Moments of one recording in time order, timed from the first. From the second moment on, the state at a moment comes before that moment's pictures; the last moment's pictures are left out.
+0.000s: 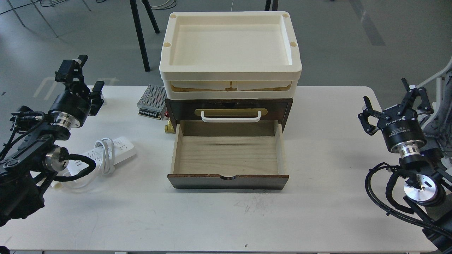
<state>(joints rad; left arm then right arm) -0.56 0.47 -0.78 -0.75 0.41 -0.15 -0.49 0.27 -0.48 1.00 1.09 0.00 0.26 0.49</state>
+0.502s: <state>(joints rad) -0.56 0.48 -0.78 -0.76 0.43 -0.28 -0.49 0.27 -0.48 1.00 1.09 0.00 0.26 0.49</state>
